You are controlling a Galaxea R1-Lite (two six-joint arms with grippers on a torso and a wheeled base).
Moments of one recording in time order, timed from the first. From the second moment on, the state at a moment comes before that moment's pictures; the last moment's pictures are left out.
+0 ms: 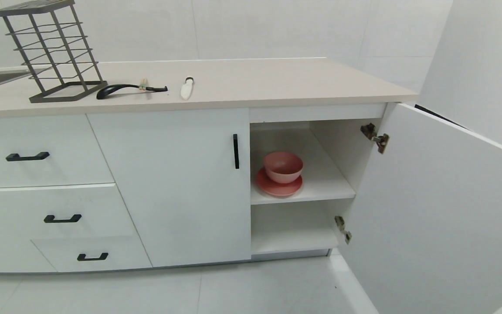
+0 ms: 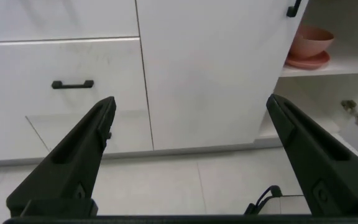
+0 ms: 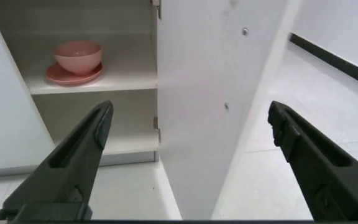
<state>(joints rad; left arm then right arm) 0.00 0.00 0.00 0.00 -0.03 0.00 0.00 0.01 -0.03 0.00 -0.07 -0.07</state>
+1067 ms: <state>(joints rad) 0.00 0.00 0.00 0.00 -0.03 0.00 0.00 0.01 -0.03 0.03 -0.03 -0.07</state>
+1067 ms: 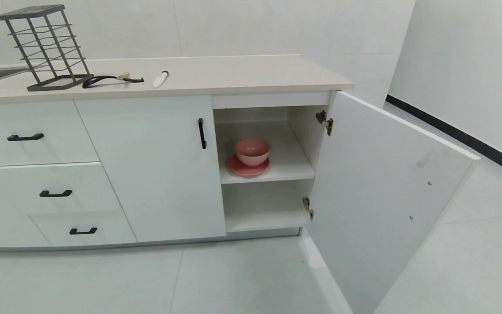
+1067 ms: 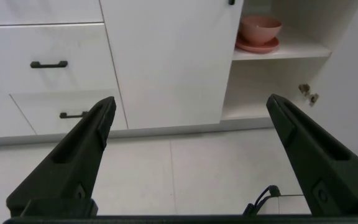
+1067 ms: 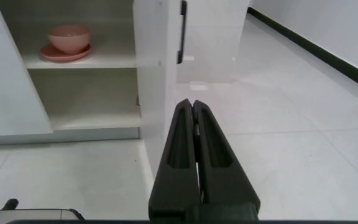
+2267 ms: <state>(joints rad) 0.00 0.00 0.00 0.00 -0.03 0.00 0.03 0.74 -0.31 -0.39 0.19 -0.10</state>
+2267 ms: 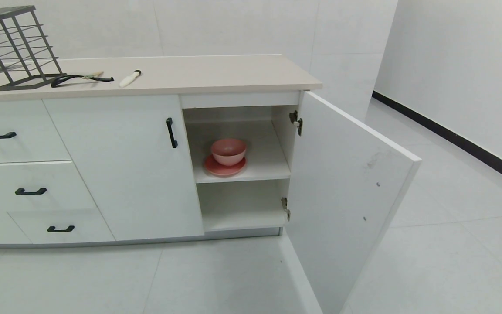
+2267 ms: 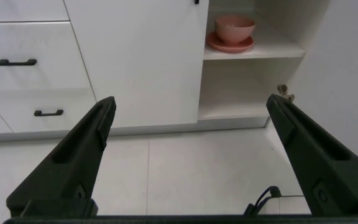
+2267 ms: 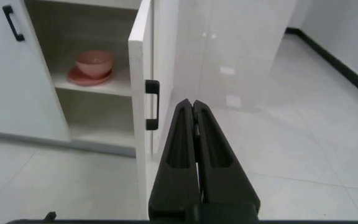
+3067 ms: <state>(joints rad) 0.00 0.00 0.00 0.00 -0.03 0.00 0.08 1.49 -0.36 -0.98 0.25 -0.16</state>
